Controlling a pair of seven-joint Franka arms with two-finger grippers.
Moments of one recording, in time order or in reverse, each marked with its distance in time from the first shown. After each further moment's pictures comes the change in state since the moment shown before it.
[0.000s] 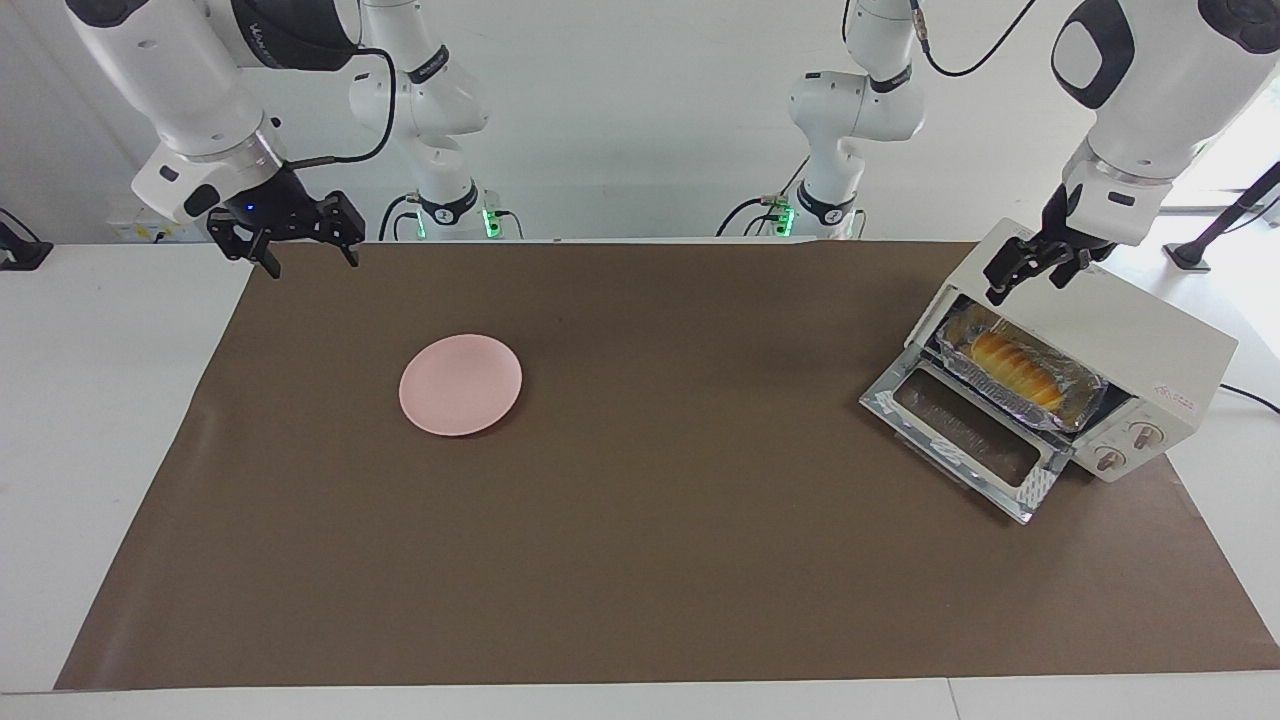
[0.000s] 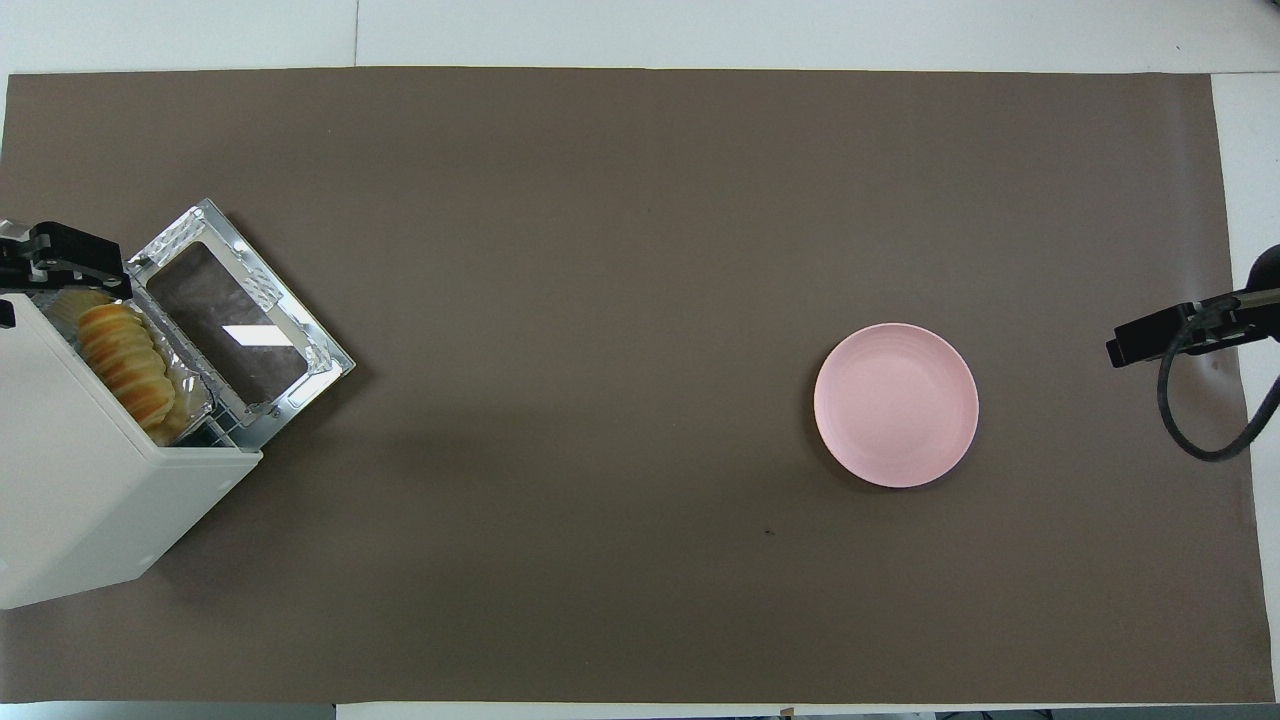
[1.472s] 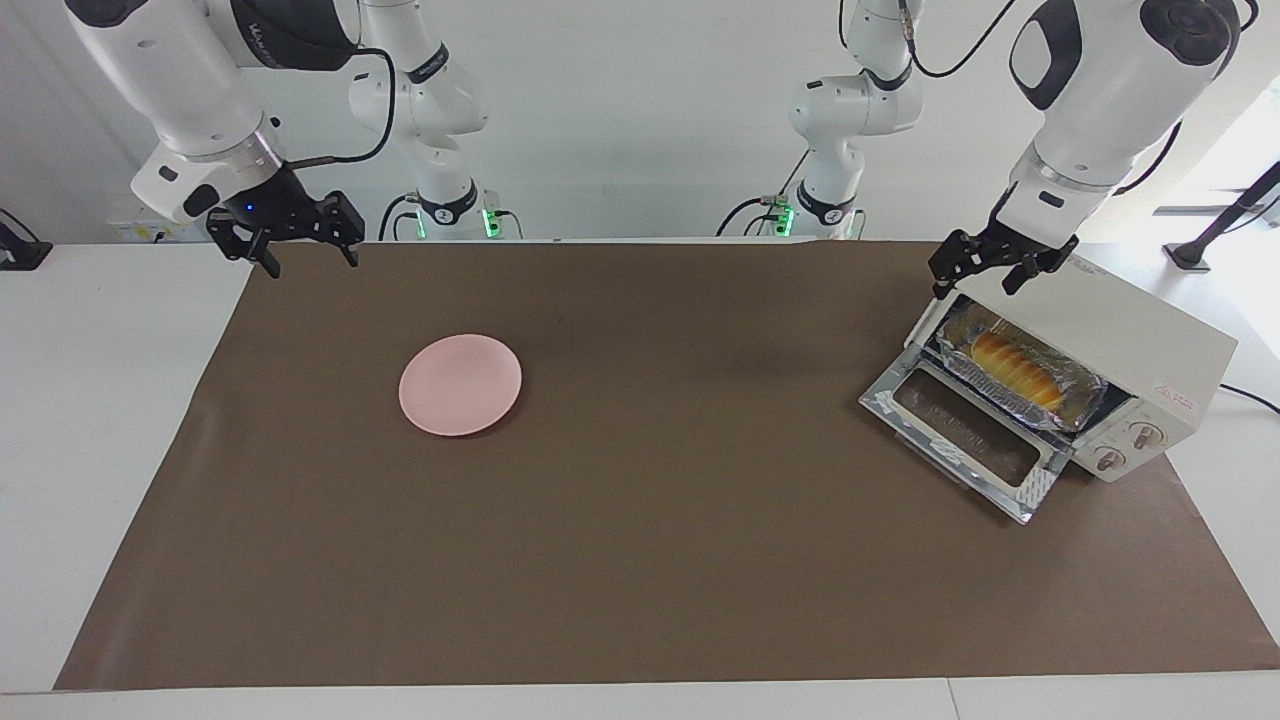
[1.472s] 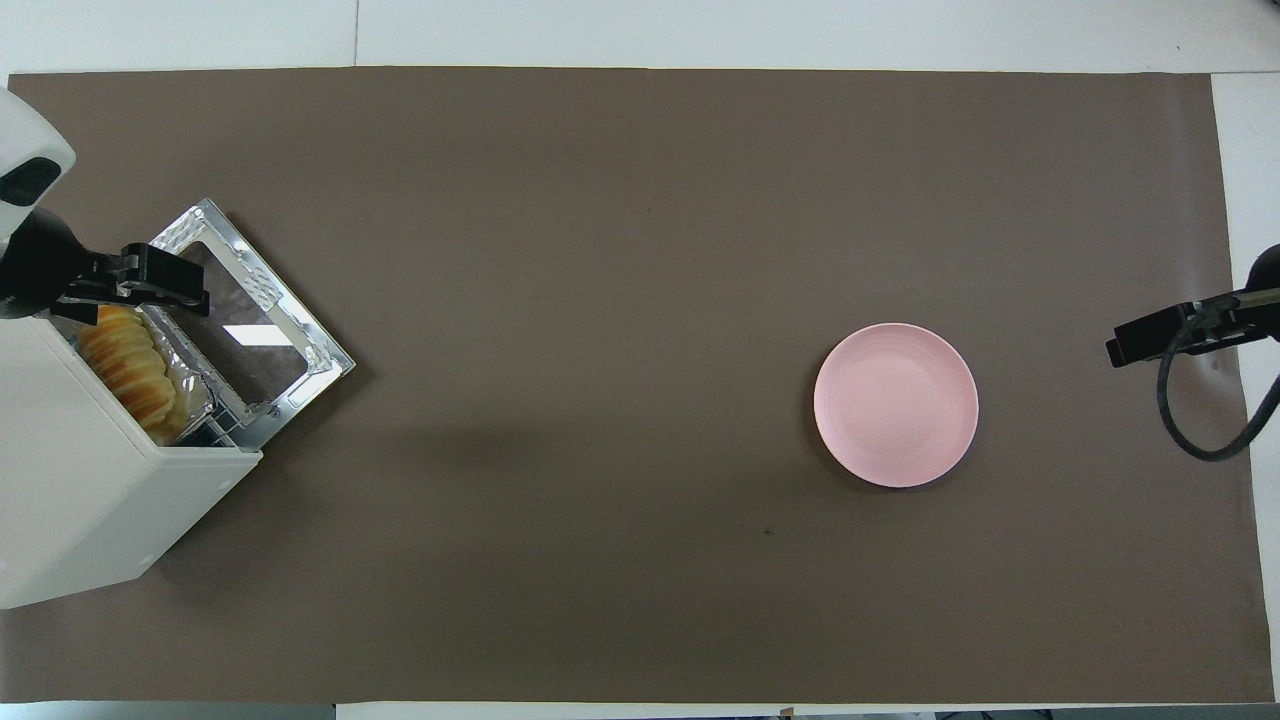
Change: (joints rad) left arm 0.328 0.001 -0.415 -0.006 -0.042 -0.024 0.095; right arm 0.000 0.000 0.000 0.000 0.000 0.000 0.000
